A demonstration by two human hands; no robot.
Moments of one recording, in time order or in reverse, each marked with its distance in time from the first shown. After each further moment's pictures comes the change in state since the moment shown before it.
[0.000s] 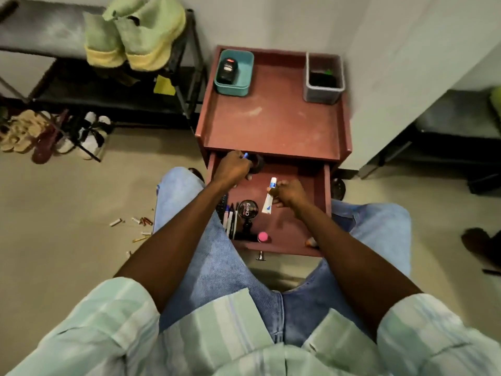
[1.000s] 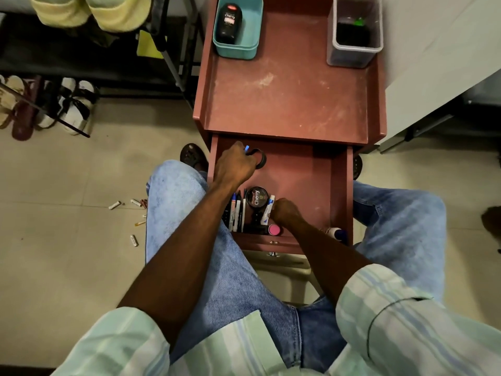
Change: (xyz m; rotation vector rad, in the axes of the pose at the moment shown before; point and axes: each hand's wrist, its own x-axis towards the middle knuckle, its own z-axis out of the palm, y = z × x) left_hand 0.057 -0.038 0.011 0.275 0.054 -0.053; right_hand 0.055 0.079 0.068 -0.704 -0.146 0.069
